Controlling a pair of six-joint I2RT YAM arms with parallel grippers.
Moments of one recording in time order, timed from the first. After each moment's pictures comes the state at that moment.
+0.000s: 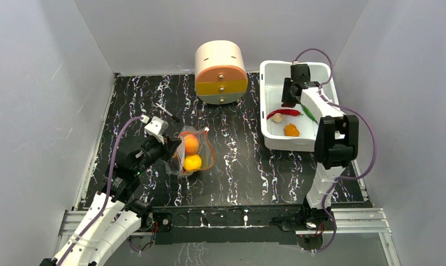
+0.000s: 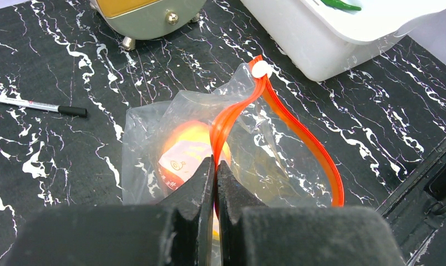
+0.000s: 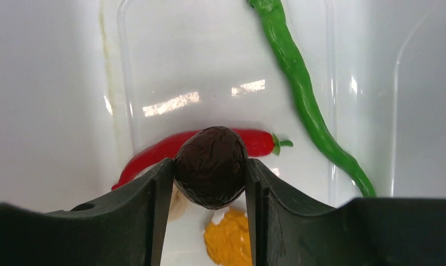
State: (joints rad) left arm -0.44 0.57 0.64 -0.33 0.22 -0.09; right arm 0.05 1.97 1.58 -0.47 0.17 0.14
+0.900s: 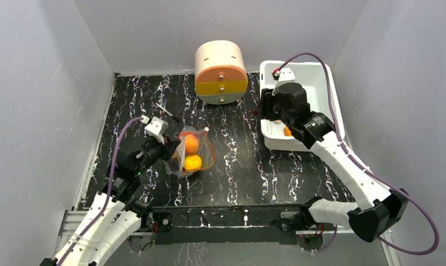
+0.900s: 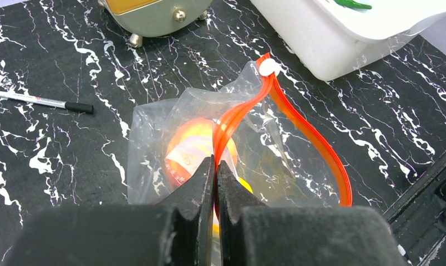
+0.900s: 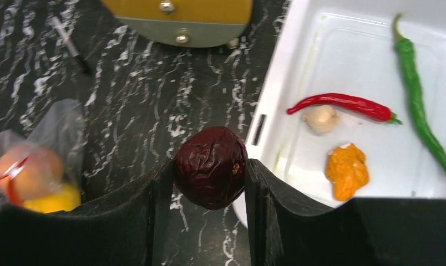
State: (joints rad) left arm -0.44 0.57 0.63 -0.32 0.19 -0.08; right arm 0.49 1.20 1.26 -0.54 0.21 0.23
